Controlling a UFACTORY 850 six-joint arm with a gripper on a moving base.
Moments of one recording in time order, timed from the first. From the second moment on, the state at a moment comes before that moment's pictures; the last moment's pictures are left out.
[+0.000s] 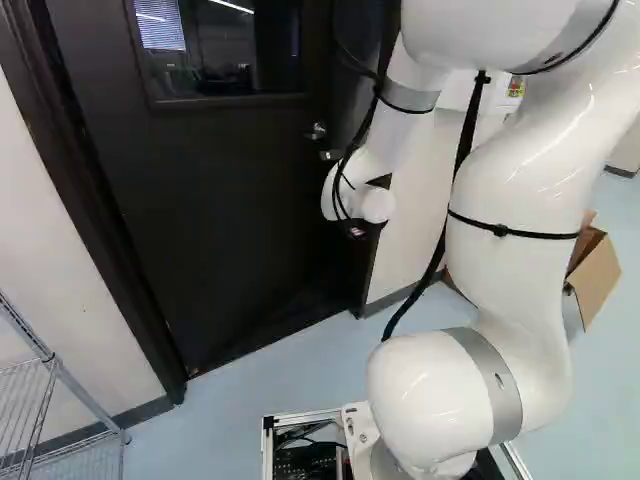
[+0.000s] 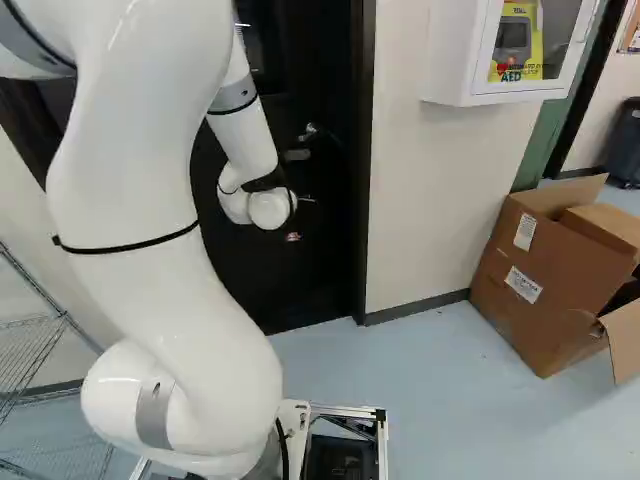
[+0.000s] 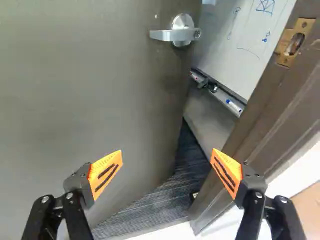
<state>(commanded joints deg) 0.9 -11.6 -33.6 -3.2 49.6 0.0</state>
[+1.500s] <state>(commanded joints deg) 1.1 2.2 -18.8 7.8 49.3 0.0</state>
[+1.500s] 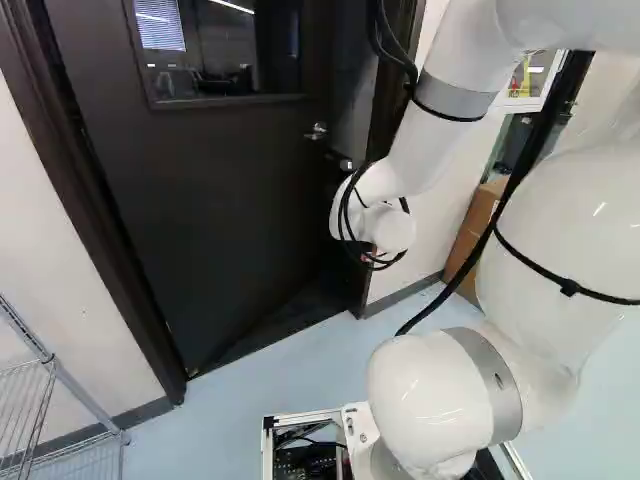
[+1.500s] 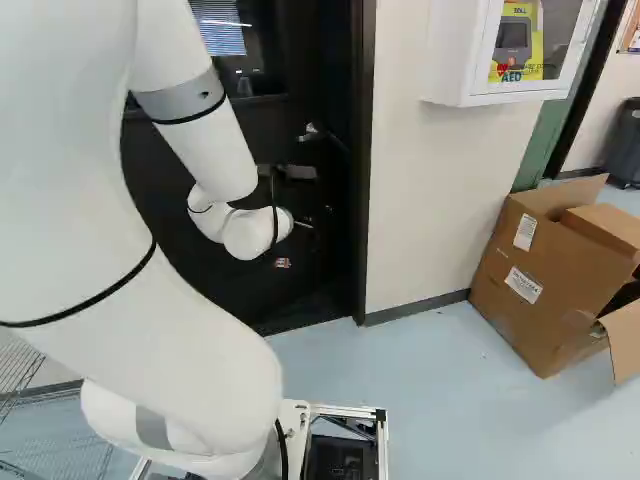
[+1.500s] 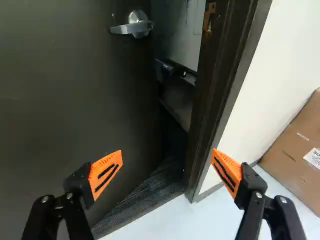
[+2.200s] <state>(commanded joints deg) 1.1 2.2 -18.8 7.8 49.3 0.0</state>
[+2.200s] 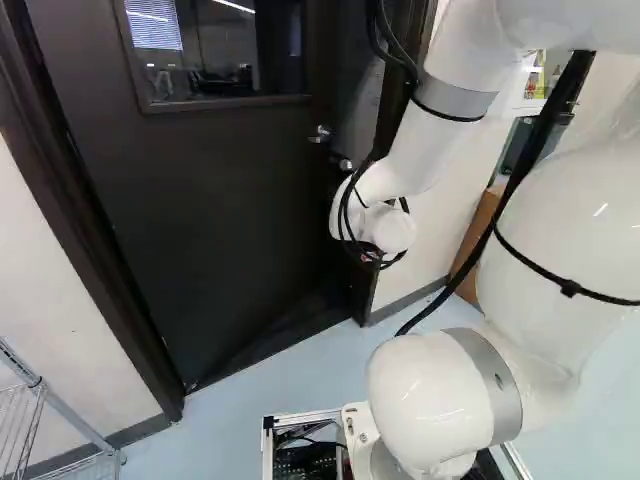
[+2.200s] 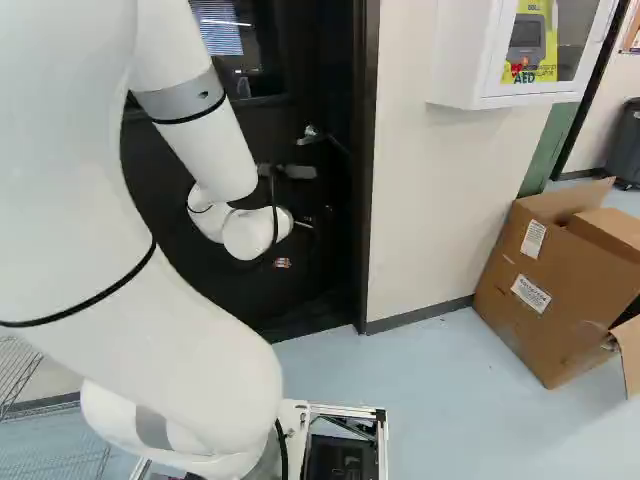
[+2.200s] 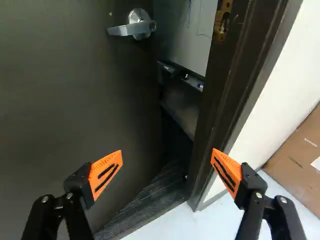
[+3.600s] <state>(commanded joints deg) 1.1 2.2 -18.8 7.8 49.3 0.0</state>
